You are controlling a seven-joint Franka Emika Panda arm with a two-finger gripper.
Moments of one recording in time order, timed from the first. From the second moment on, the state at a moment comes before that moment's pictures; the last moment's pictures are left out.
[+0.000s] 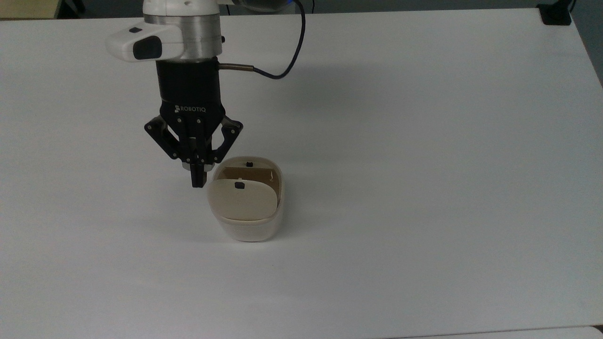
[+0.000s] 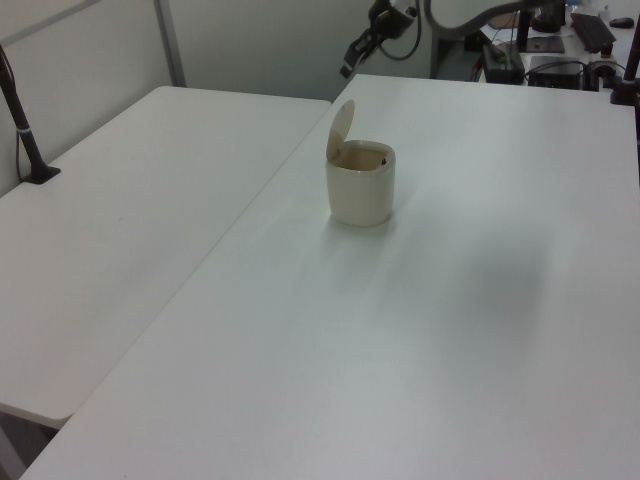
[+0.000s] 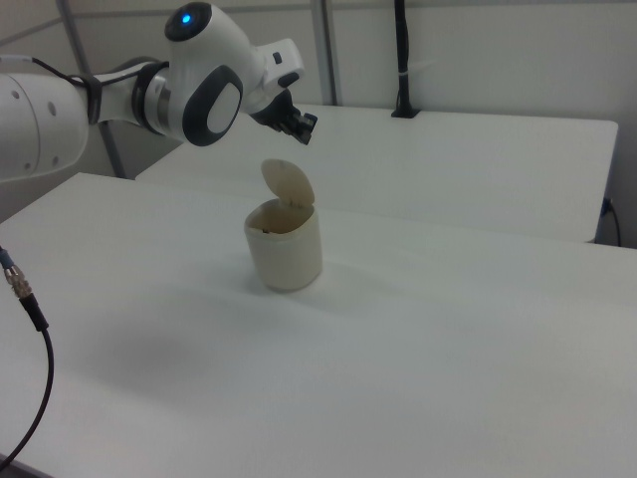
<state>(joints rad) 0.13 0.37 -0.19 -1.51 0.16 2.58 -0.03</state>
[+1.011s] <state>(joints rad) 0.17 0.43 -0.21 -1.43 0.13 2.32 -0.05</state>
